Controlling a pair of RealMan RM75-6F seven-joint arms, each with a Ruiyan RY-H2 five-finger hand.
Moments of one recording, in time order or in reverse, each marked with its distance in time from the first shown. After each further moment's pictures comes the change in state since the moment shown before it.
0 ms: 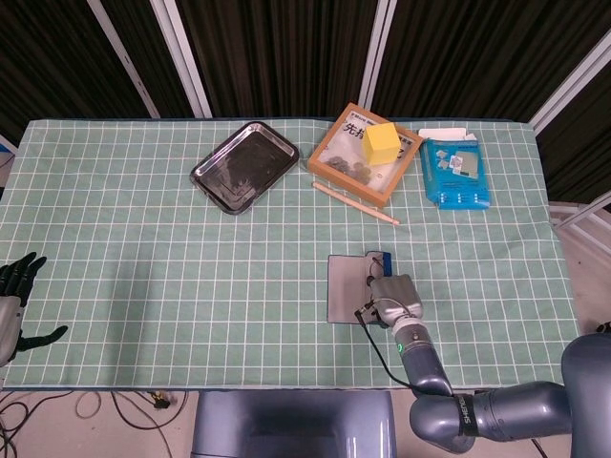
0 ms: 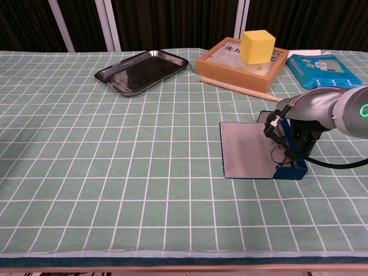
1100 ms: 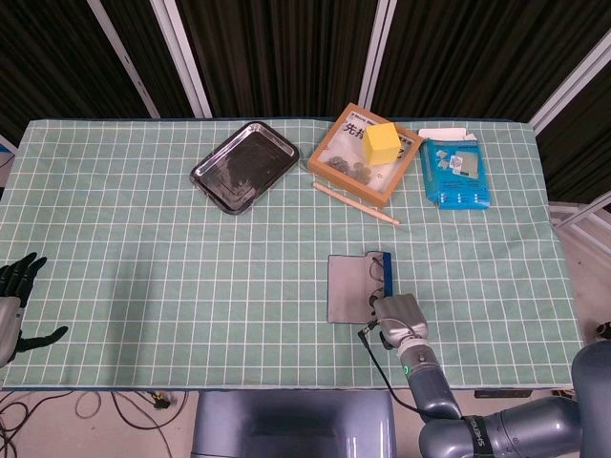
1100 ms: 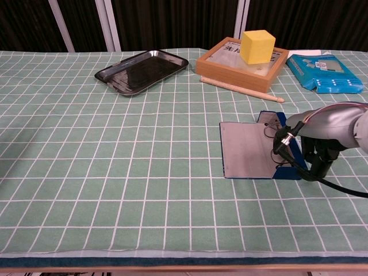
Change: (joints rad) left arm 0.002 0.004 0.002 -0.001 0.010 0.005 -0.011; right arm -0.059 0.015 -0.036 -0.132 -0.024 0.081 -0.036
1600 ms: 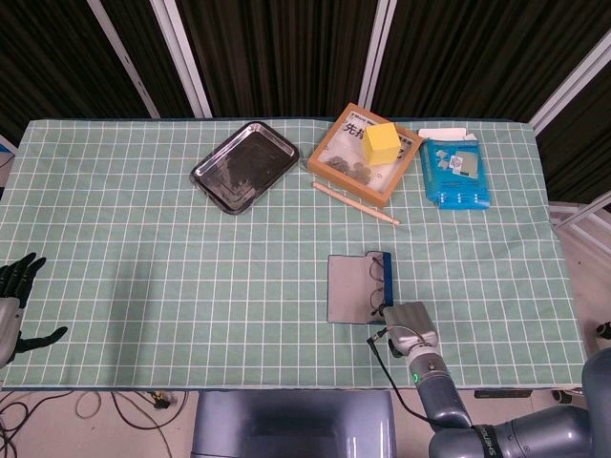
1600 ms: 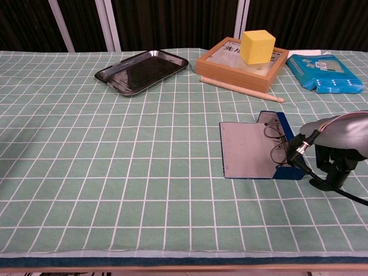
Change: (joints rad) left arm 0.003 0.000 0.001 0.001 0.006 0.007 0.000; right arm -0.044 0.021 -0.038 -0.034 -0.027 0.019 0.000
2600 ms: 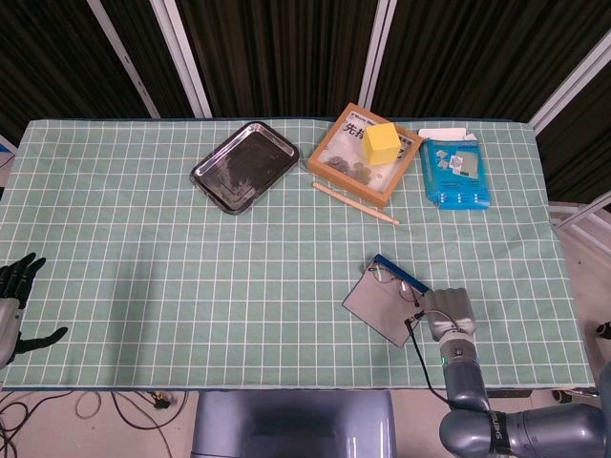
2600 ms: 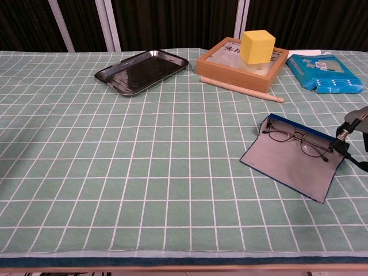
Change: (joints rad) left arm 0.004 0.003 0.000 -0.007 0.004 0.008 -0.001; right arm -0.032 0.044 0.001 0.131 0.083 0.031 -0.093
